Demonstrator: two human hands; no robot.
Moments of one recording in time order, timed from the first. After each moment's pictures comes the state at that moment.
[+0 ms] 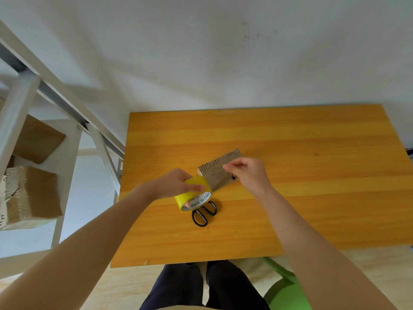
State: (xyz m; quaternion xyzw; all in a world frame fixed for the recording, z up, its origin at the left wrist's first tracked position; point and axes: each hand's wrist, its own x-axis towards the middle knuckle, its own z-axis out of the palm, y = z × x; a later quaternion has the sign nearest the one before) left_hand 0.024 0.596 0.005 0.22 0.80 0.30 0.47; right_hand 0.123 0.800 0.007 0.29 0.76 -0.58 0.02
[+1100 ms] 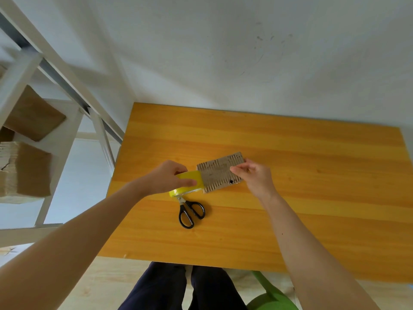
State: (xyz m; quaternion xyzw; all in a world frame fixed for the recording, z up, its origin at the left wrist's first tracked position) left_hand 0.028 0.609 0.003 0.20 0.85 0.31 0.37; right_hand 0.119 0.849 -0.016 0.30 0.73 -0.61 0.06
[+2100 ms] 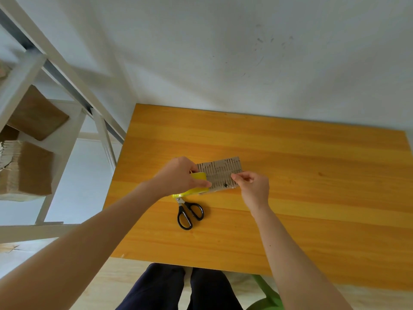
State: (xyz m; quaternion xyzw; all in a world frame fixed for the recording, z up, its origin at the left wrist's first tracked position) left_hand 0.041 0.645 0.023 0.19 0.90 0.24 0.32; right_hand 0.130 0.836 -0.044 0.34 0.78 -0.53 -0.02
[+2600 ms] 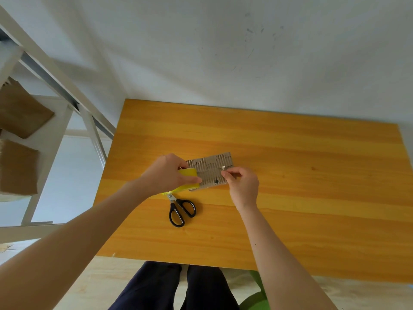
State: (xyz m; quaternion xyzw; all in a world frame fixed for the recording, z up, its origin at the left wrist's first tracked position) left_hand 0.044 0.645 0.021 0.18 0.90 0.26 0.31; right_hand 0.133 0.830 -0.052 0.32 0.82 -0.47 -0.06
